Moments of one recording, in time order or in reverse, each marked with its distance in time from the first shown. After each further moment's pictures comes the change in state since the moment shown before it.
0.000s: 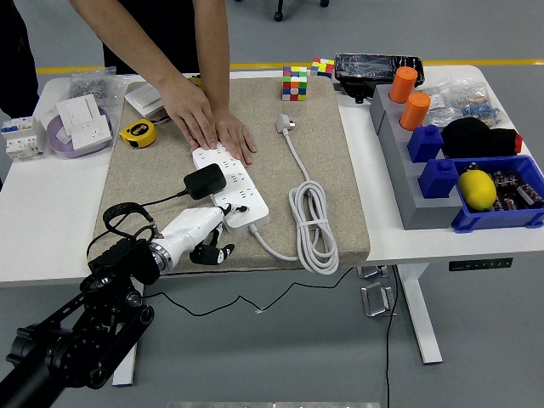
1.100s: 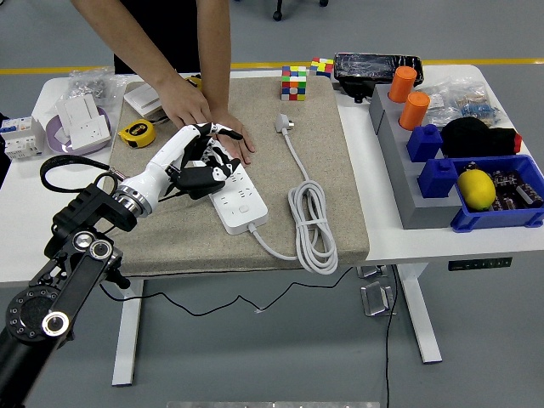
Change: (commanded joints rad) left arm -0.081 -0.016 -0.220 -0.101 -0.775 -0.115 0.015; right arm -0.003 0.005 -0.006 0.001 -0.008 -0.003 -0.002
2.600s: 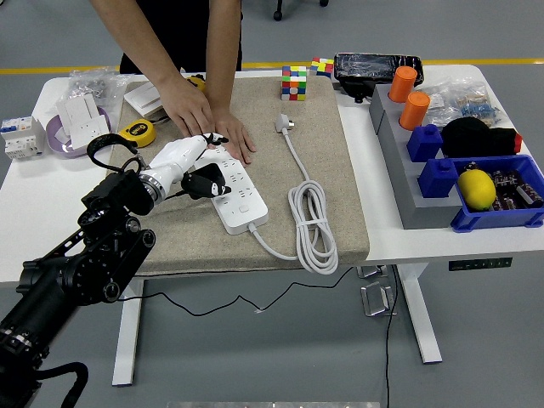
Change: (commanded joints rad) left arm -0.227 -0.022 0.131 0.421 0.763 0.224 -0.059; right arm 0.004 -0.017 -0.018 0.001 0.010 0.003 -0.005
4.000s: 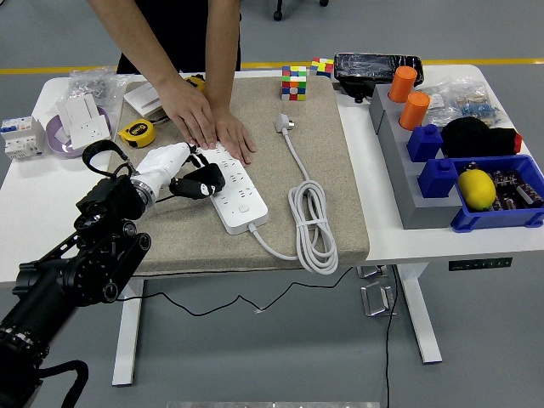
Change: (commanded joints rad) left arm -0.004 -0.002 -0.028 0.065 0.011 0.020 0.056; right arm 0.007 -0.001 0.005 0.000 0.000 0.000 -0.001
